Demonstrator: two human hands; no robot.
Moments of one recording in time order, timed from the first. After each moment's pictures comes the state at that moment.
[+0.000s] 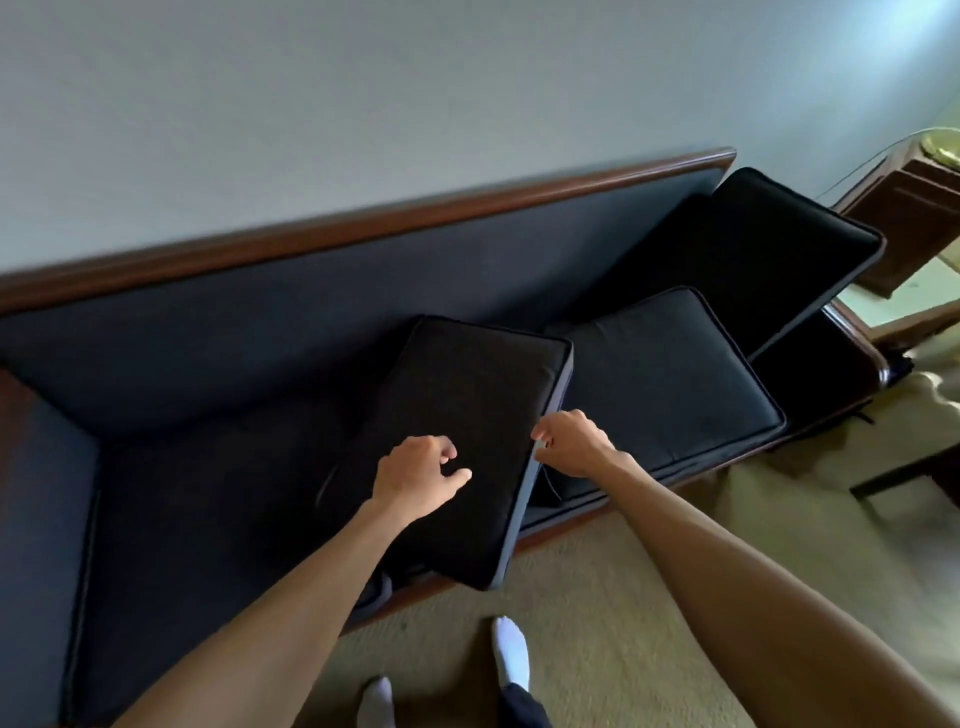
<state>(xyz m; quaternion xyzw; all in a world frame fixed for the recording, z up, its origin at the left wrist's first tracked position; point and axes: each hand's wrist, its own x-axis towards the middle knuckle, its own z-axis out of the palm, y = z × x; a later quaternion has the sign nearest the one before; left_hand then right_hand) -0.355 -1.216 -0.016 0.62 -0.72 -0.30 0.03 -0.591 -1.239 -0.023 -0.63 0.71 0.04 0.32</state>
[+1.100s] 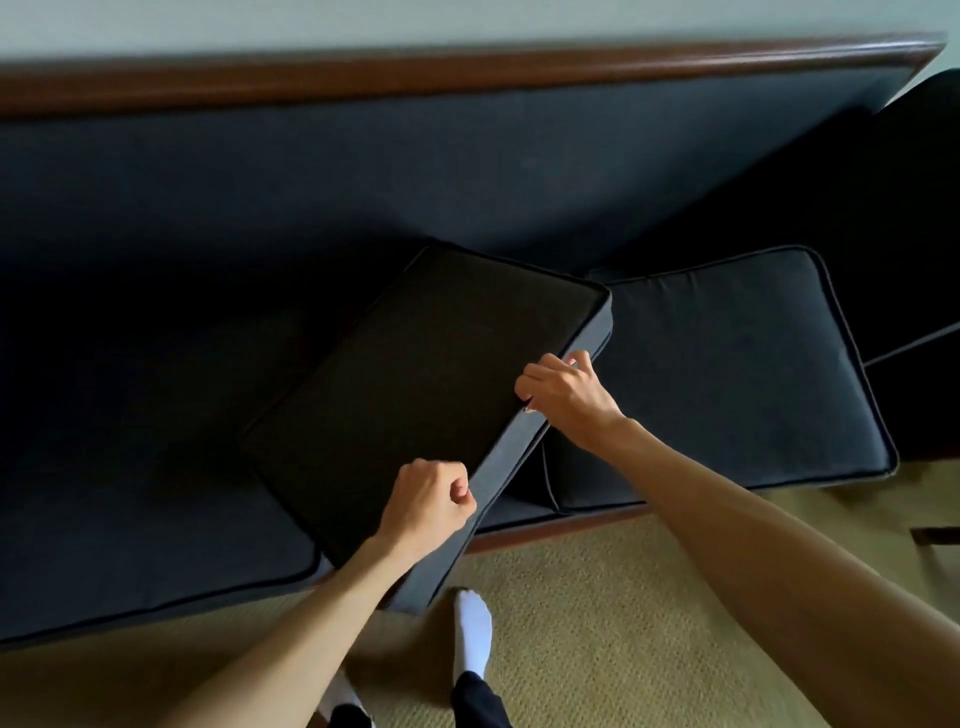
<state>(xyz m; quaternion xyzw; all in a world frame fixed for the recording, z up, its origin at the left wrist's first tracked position) -0.429 -1.227 -0.195 0.62 -0.70 -0.33 0.11 -0.646 -1.349 -0.188 -0.90 0.43 0.00 0.05</state>
